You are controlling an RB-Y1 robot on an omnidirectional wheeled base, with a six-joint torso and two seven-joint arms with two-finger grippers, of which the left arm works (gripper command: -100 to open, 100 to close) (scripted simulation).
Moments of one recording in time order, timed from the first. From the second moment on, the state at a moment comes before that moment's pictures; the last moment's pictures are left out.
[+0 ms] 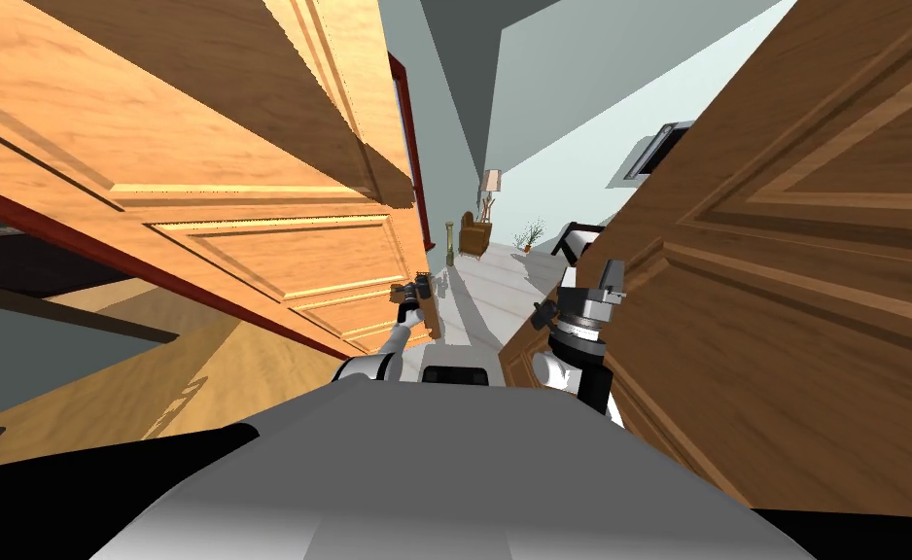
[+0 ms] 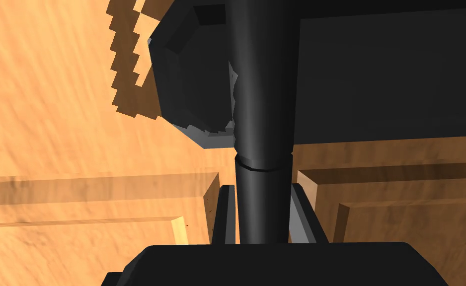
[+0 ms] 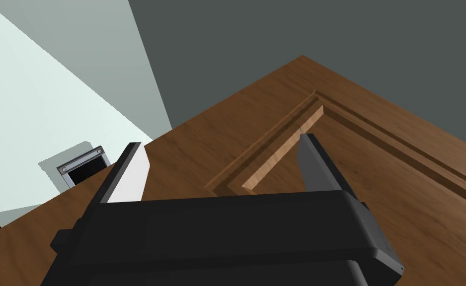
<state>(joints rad) -0.46 0.02 0.28 -0.70 0.48 -0.50 -0.51</state>
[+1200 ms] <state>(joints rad) -0.50 -0.02 0.38 -0.67 0.58 -0.59 -0.67</state>
